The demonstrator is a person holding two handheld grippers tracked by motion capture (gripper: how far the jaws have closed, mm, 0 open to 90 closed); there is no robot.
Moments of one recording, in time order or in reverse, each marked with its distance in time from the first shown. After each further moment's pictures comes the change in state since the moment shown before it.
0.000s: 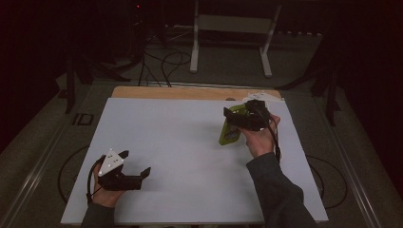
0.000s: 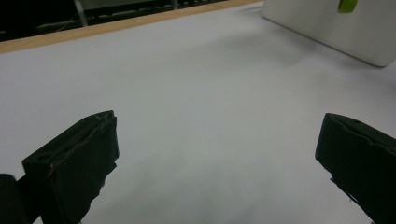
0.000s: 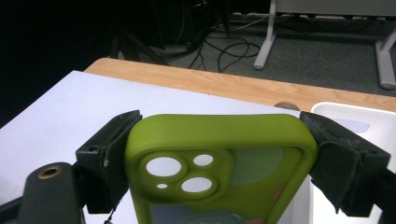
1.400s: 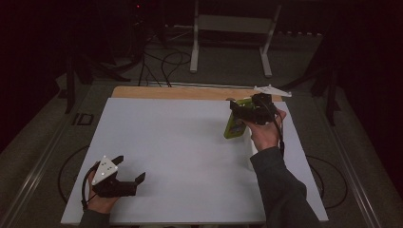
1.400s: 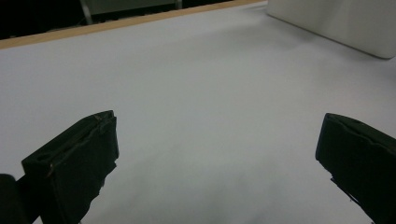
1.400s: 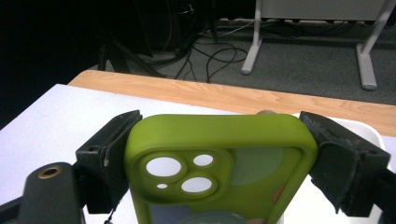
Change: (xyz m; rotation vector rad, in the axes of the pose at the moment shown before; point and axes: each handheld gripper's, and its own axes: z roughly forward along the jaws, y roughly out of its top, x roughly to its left) left arm 0.003 -0.020 -0.009 -0.023 0.011 0.007; right arm -0.016 0.014 0.000 -0.018 -0.046 0.019
